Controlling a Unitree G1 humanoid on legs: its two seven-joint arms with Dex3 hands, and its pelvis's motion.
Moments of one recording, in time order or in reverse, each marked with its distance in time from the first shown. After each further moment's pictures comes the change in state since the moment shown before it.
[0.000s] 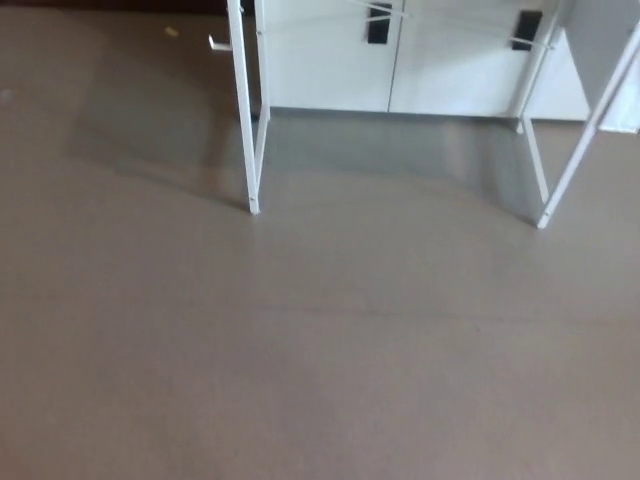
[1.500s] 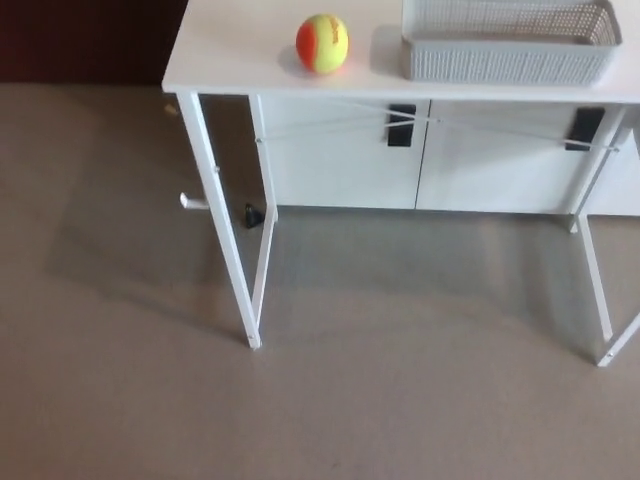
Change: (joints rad) left_arm 0.013 -0.019 0.009 0.035 -0.007 -0.014 0.001; right_arm -0.048 -0.024 0.056 0.071 -0.037 0.012 -0.006
